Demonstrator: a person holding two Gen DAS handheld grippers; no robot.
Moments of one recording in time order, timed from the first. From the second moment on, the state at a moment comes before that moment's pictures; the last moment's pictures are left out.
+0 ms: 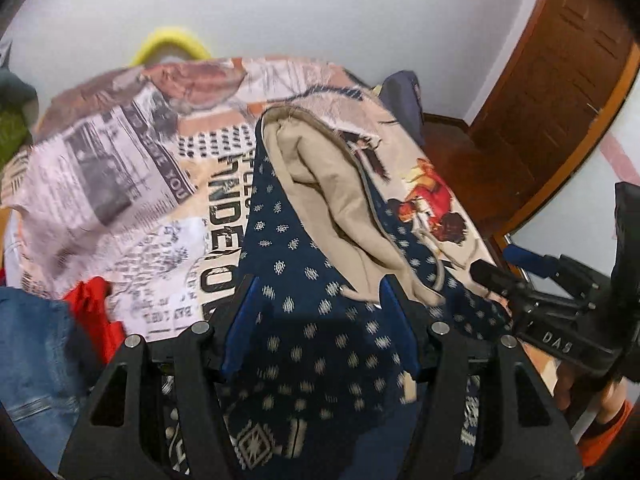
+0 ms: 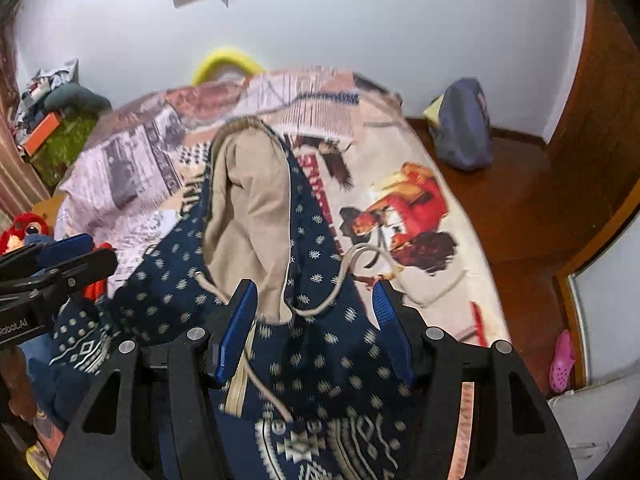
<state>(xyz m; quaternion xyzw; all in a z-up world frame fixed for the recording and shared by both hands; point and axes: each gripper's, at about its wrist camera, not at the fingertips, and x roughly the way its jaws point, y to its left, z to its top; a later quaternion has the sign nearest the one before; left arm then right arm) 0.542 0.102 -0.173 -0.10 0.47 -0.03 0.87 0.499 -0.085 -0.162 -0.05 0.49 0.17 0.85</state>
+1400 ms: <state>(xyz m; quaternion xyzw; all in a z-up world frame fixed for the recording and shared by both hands) 0.369 0.064 -0.164 -0.01 0.49 -0.07 0.87 0.344 -0.133 -0.141 -0.05 0.48 0.27 0.83</state>
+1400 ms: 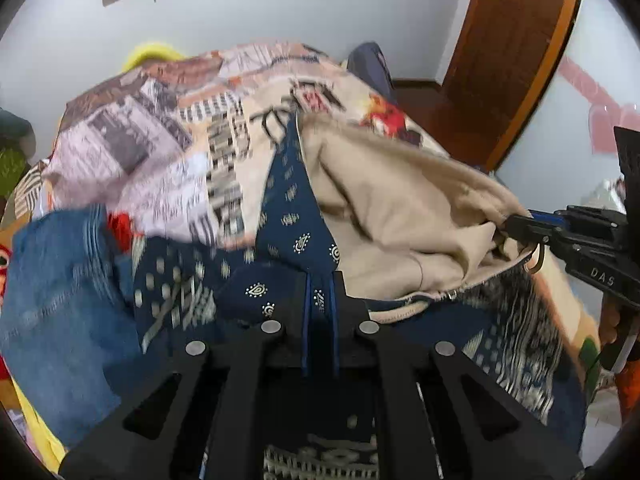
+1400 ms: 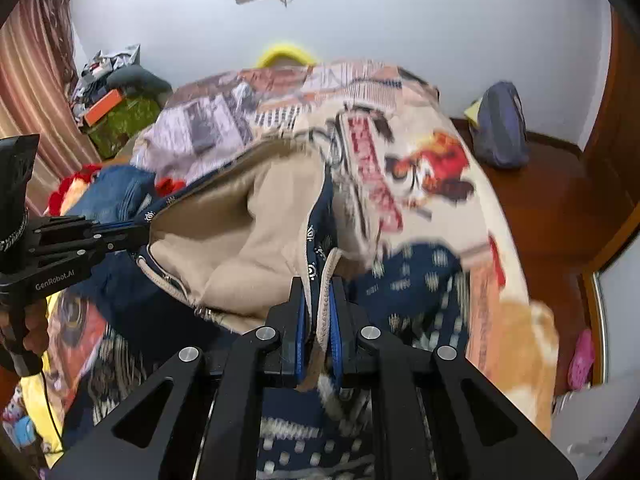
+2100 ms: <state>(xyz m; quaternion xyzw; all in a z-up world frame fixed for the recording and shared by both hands) 0.338 0.057 -0.169 0.04 0.46 -0.04 0.88 0.330 -0.135 -0.150 -0.07 0.48 0.21 0.85</state>
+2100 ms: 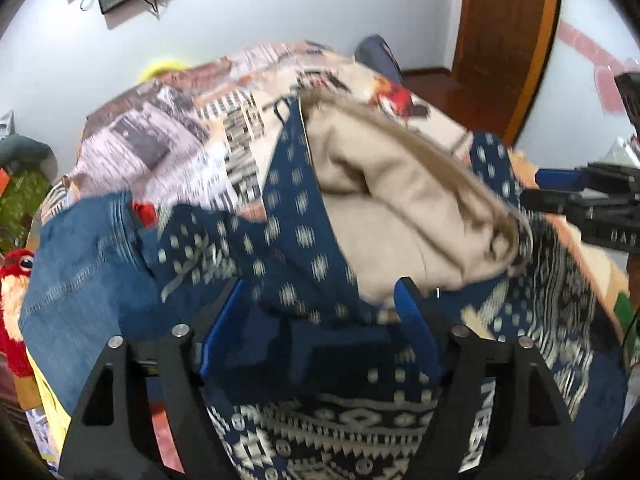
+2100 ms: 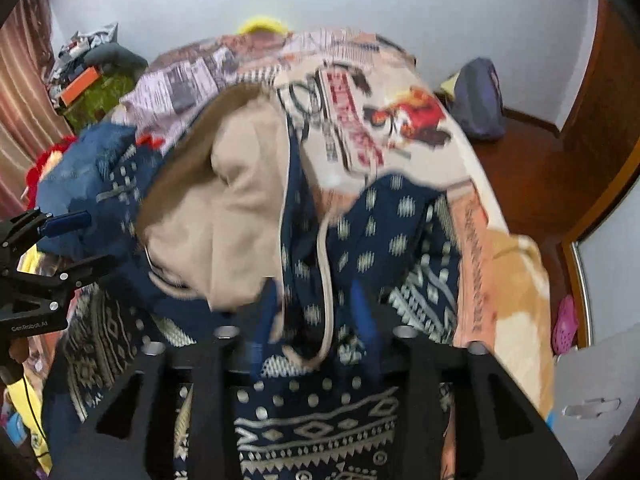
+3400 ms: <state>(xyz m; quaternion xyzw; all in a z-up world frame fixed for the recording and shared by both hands) 0.353 0.067 -0.122 -0.03 0.44 -0.11 0.89 0.346 -0.120 -0.109 0.00 0.45 0.30 0.84</state>
